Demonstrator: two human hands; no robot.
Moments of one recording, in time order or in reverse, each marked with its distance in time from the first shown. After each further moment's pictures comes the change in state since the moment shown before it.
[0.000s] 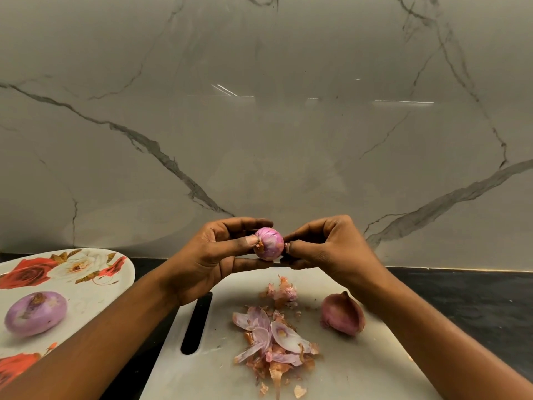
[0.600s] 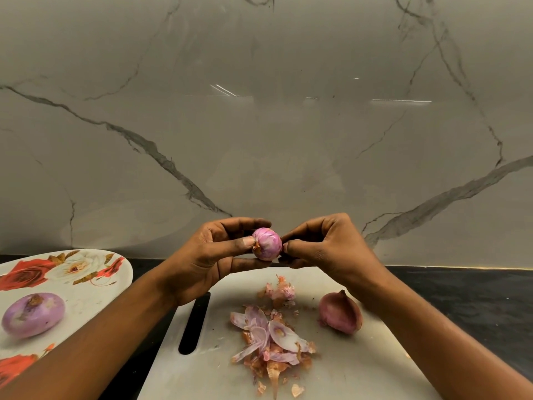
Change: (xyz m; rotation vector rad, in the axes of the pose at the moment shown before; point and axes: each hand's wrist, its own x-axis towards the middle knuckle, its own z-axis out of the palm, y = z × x) left_hand 0.000 0.000 -0.002 -0.029 -0.030 -0.002; right_hand 0.000 -0.001 0.001 -0.005 0.012 -0.030
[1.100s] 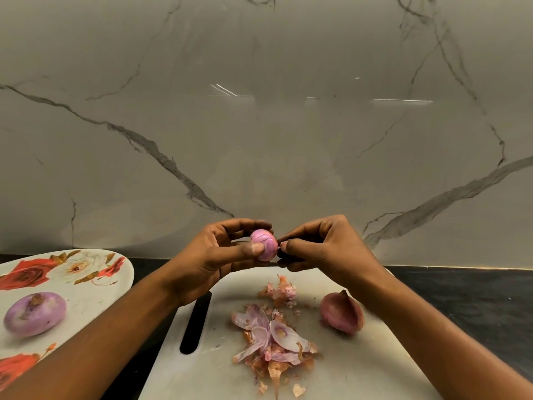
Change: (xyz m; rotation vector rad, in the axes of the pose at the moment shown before) left_hand 0.000 -0.001 0.004 0.102 0.082 -0.014; right_hand -0.002 -0.001 0.002 -0.011 -0.022 0.043
